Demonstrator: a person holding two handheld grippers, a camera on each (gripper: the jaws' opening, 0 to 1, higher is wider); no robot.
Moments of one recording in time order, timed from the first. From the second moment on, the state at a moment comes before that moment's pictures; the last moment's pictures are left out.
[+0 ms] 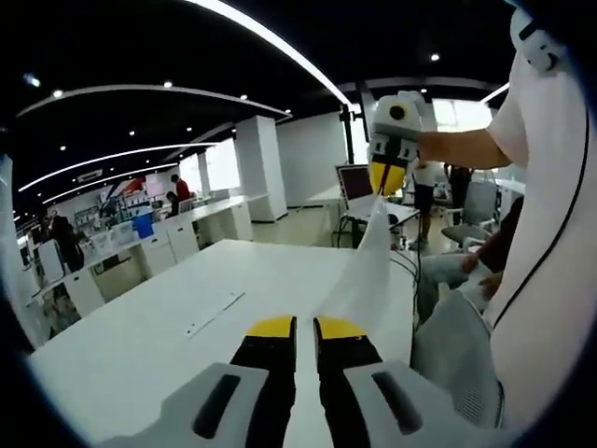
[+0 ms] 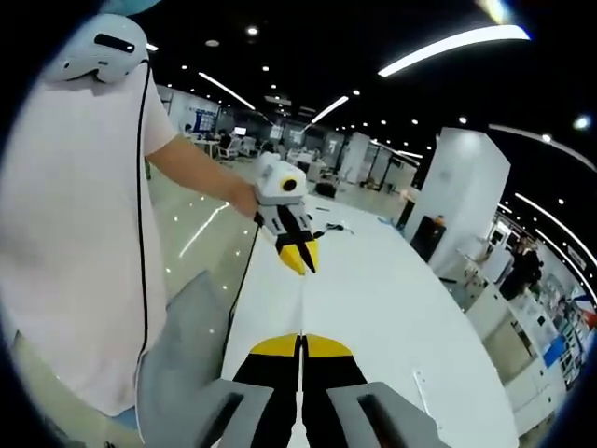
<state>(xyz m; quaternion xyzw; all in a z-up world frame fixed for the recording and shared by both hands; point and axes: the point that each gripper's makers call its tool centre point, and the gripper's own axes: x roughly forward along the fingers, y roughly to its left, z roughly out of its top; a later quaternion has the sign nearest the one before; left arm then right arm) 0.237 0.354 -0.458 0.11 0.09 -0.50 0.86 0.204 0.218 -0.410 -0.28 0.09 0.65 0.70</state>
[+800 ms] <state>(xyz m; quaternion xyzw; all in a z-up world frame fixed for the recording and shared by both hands) 0.218 0.344 -0.446 0.07 0.10 -0.53 0.84 0.217 0.203 -0.419 -0.27 0.11 0.64 0.71</state>
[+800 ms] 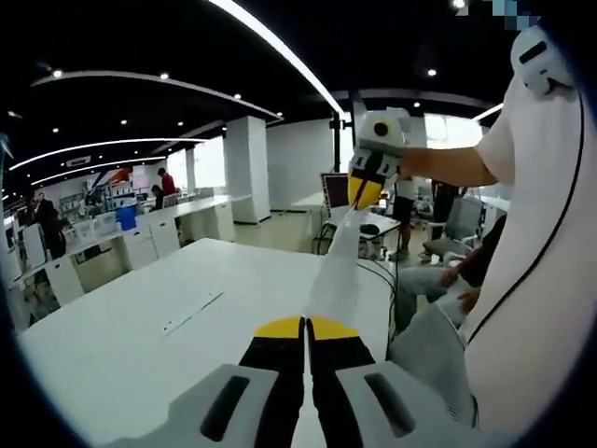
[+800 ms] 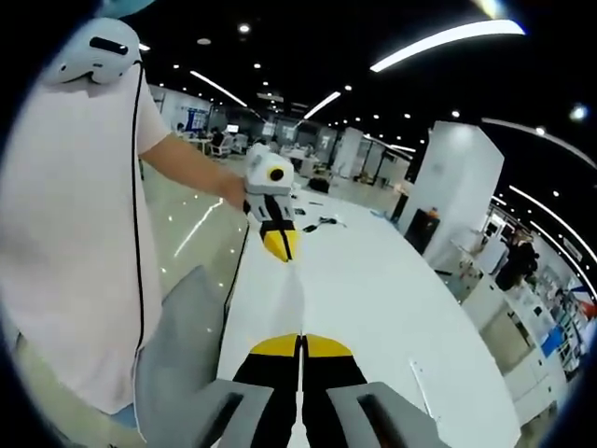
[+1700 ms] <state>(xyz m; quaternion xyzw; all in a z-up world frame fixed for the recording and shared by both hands) 0.218 0.343 -0.422 0.11 0.11 -0.53 0.84 0.237 0.192 -0.435 -0.25 0.13 0.60 0.75</state>
